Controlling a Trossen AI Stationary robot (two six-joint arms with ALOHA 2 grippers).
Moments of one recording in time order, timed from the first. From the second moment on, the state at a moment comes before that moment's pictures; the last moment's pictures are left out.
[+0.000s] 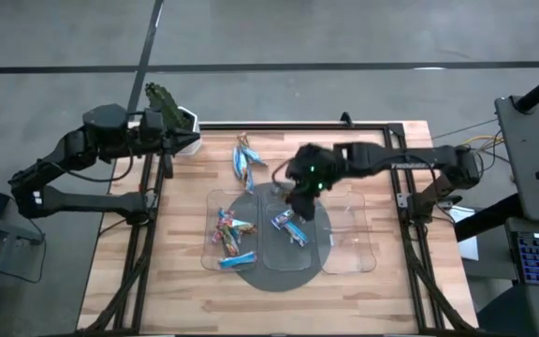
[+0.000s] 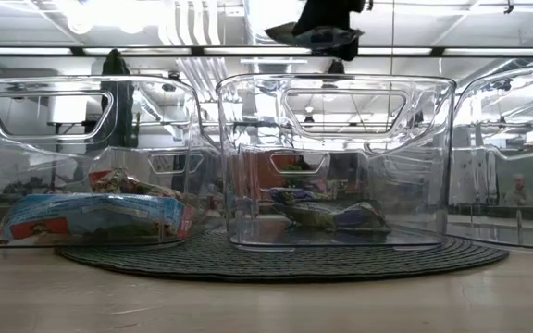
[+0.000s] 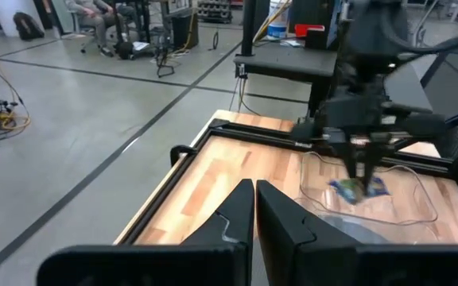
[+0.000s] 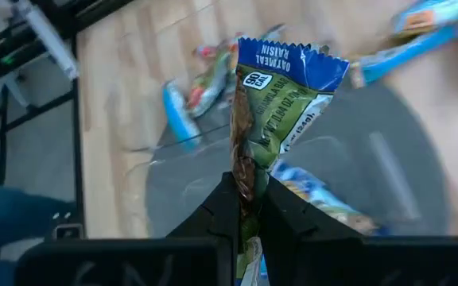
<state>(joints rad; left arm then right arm) 0.31 0.78 1.24 -0.65 -0.01 -0.01 -0.02 1.60 1.50 -0.77 -0.21 0.42</state>
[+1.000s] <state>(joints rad) 0.31 0.73 1.24 -0.76 -0.01 -0.01 0.08 1.71 1.45 -0.74 -0.07 0.61</state>
